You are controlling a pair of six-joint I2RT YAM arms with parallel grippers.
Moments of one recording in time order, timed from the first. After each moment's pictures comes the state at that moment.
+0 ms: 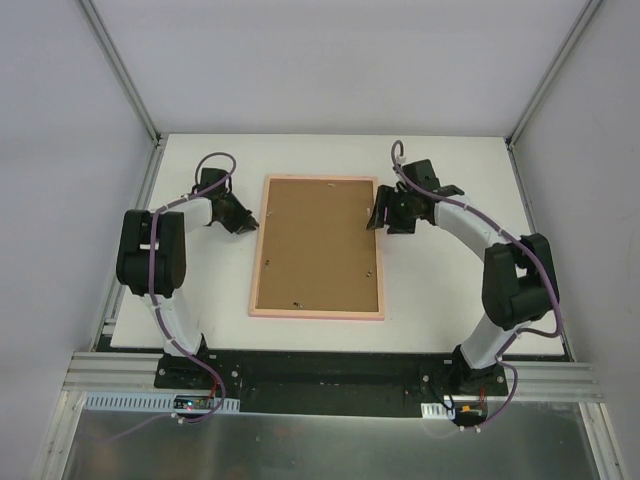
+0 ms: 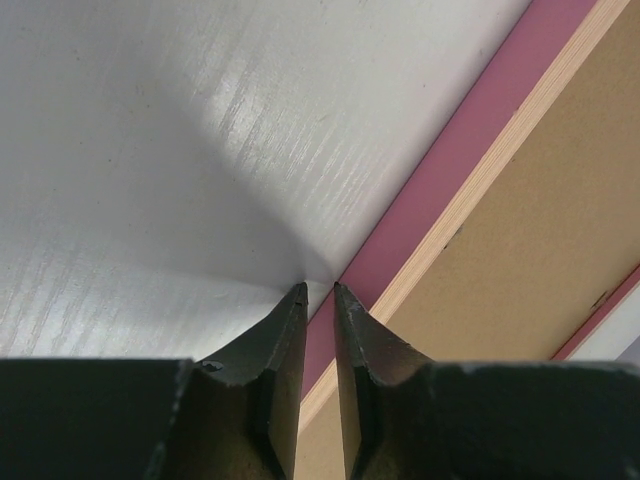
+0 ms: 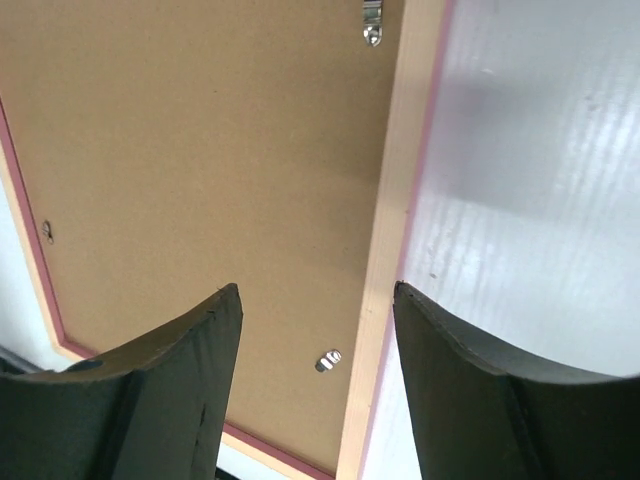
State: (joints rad) left arm -0.06 1.86 1.10 -0.27 0.28 -0.84; right arm 0.35 1.72 1.22 -0.50 -0.29 0.42
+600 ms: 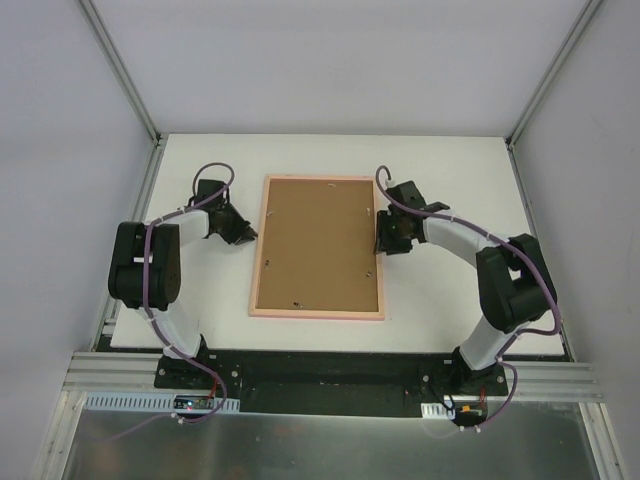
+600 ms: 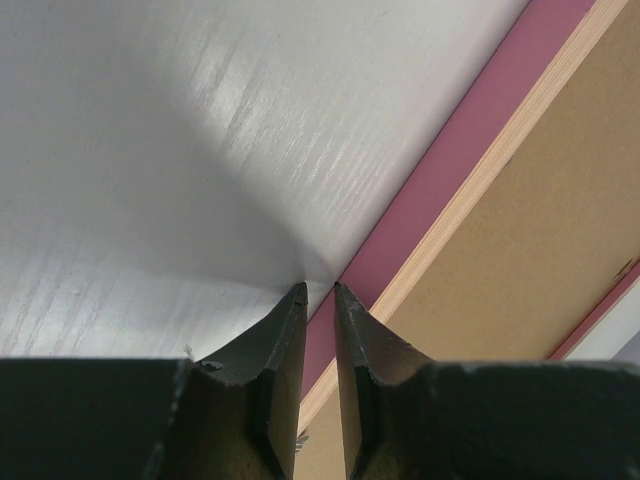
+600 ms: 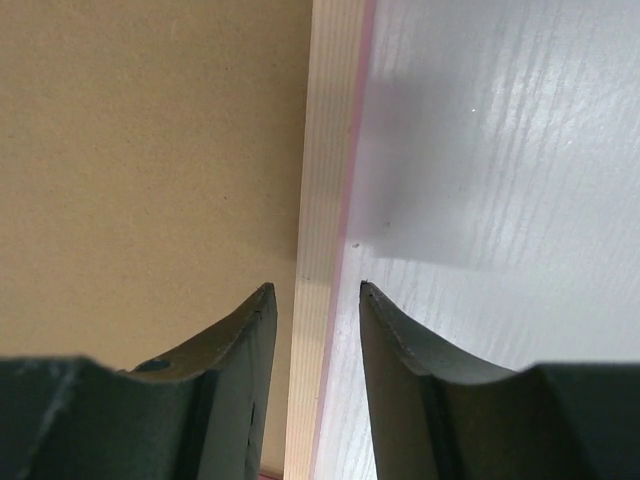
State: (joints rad) left arm -0.06 1.77 0.96 -0.23 0.29 -0.84; right arm 0.43 1.69 1.07 -0.49 -0.10 0.40
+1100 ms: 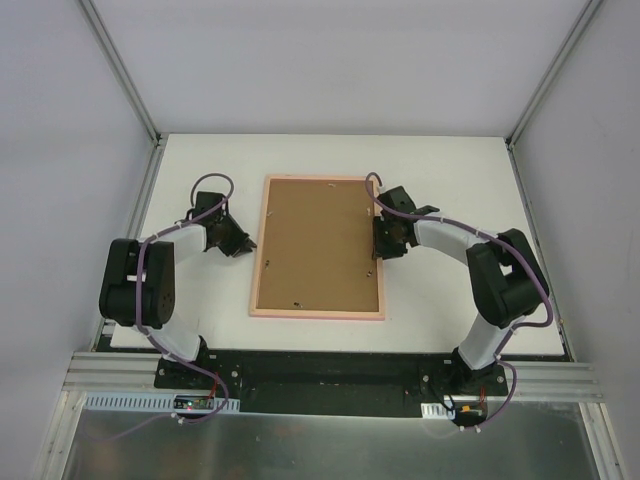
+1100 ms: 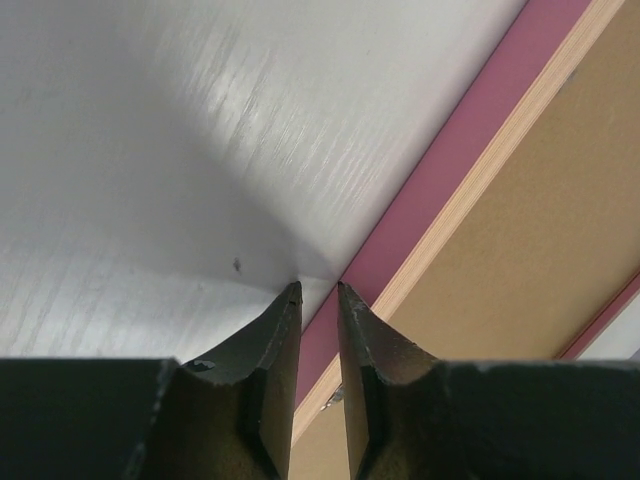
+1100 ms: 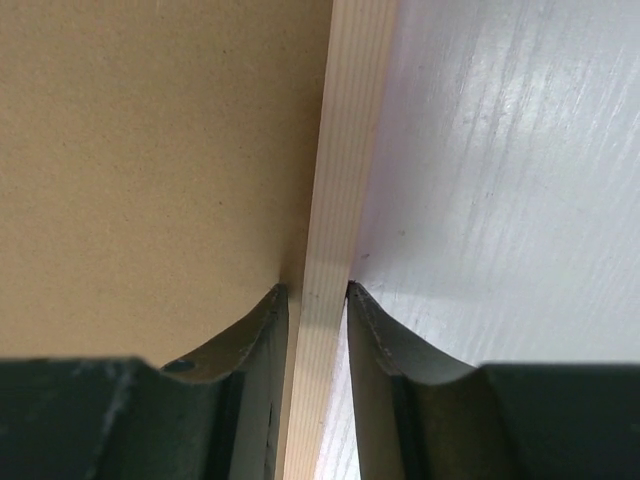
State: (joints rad) left arm -0.07 1.64 0.82 -0.21 0.26 -0.84; right arm 0.49 1.74 1.06 -0.46 -0.04 0.39
